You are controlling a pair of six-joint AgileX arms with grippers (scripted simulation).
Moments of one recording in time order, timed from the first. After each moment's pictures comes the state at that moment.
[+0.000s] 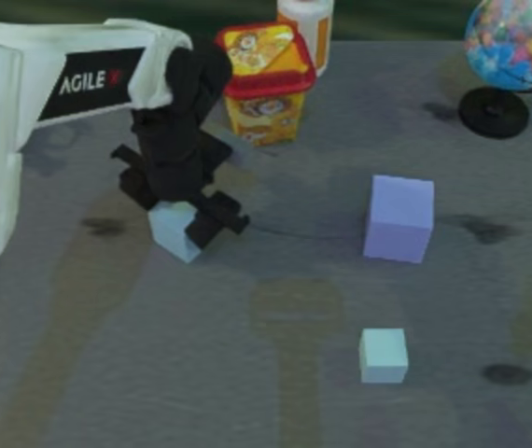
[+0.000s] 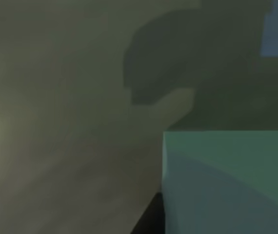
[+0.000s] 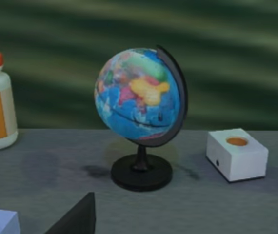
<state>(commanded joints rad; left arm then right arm) -0.43 2.37 1.76 -0.96 0.00 0.27 0.01 0.00 0.00 0.00 0.00 0.00</state>
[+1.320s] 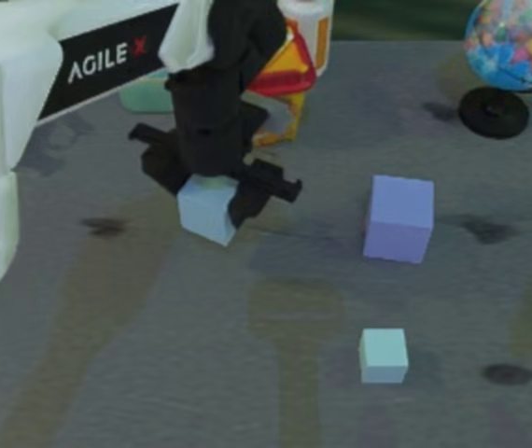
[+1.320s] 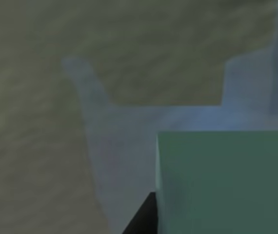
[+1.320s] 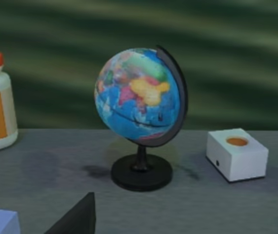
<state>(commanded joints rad) -0.55 2.25 1.88 -1.20 0.00 -0.02 0.01 0.00 0.00 0.00 0.00 0.00</state>
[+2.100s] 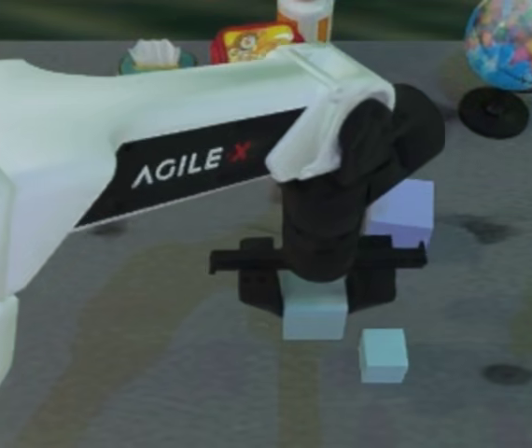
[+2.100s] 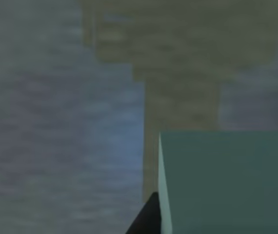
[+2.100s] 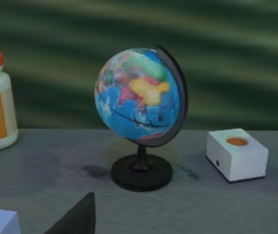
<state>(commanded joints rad) -0.89 2.08 1.69 -1.17 -0.01 -0.88 0.01 0.00 0.00 0.00 0.00 0.00</state>
